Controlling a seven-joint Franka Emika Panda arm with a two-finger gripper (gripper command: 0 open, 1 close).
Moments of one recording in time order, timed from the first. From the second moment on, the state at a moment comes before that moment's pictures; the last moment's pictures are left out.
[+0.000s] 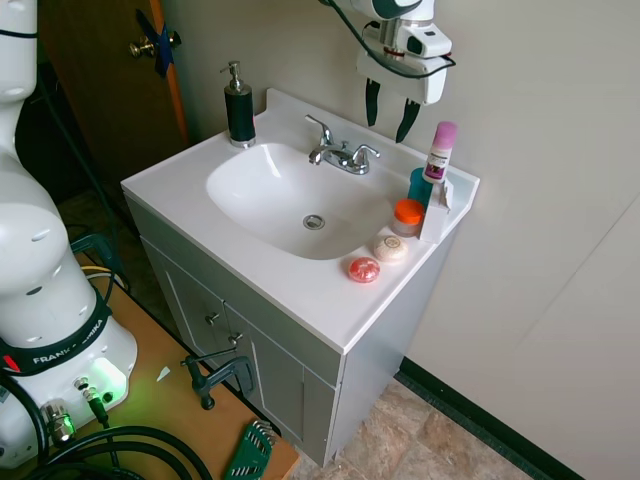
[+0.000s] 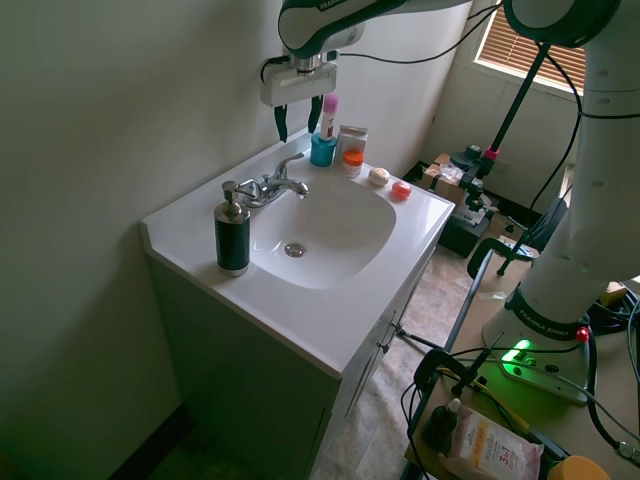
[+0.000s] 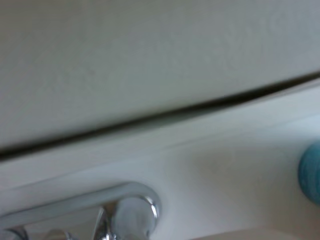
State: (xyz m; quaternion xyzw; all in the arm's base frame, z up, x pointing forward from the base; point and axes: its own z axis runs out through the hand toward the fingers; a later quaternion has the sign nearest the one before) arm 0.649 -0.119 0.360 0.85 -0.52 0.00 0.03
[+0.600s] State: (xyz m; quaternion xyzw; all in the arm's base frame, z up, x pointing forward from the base) arm 0.645 -0.120 0.365 0.86 -0.52 0.00 0.02
